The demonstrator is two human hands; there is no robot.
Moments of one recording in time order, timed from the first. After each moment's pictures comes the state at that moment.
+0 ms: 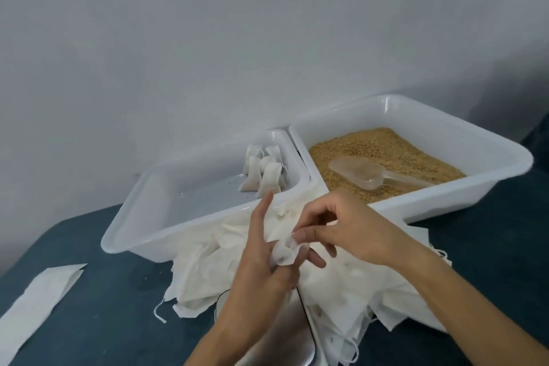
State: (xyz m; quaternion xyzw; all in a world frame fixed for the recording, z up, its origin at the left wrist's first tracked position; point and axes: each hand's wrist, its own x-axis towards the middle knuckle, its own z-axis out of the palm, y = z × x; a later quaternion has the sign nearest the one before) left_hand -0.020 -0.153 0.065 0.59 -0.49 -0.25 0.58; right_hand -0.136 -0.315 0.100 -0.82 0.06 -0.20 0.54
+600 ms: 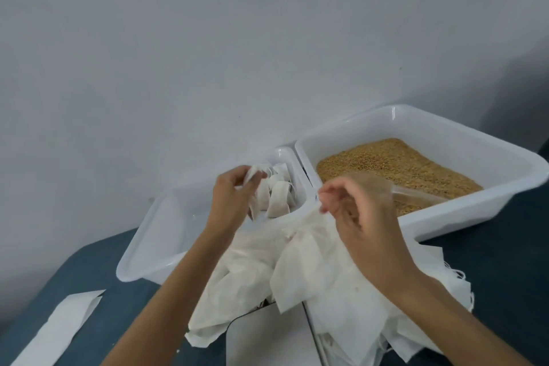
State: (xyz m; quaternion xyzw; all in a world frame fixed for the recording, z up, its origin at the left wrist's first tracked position) left_hand 0.080 -0.235 0.145 0.76 -0.41 -0.03 0.51; right_hand -0.133 -0.316 0.098 -0.73 0.15 -0.52 0.42
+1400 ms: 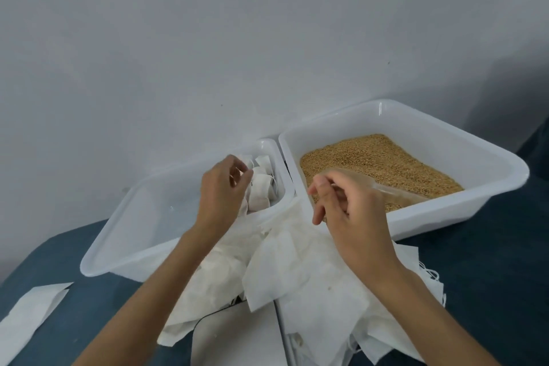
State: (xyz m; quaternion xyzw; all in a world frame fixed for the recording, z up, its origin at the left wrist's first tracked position) left_hand 0.082 -0.259 0.123 0.80 -0.45 0.12 0.38; right_hand -0.132 -0.335 0.091 -0.72 0.18 -0.53 0.42
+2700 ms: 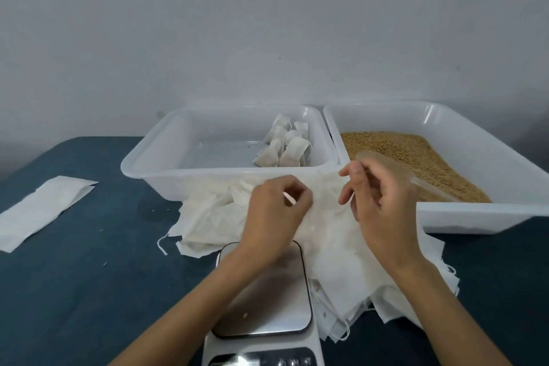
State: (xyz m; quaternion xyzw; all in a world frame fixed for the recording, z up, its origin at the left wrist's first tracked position) left_hand -0.012 -0.183 0.080 0.77 -0.37 -0.06 0.52; right_hand -0.125 -0.305 0.086 -0.77 0.11 -0.49 0.40
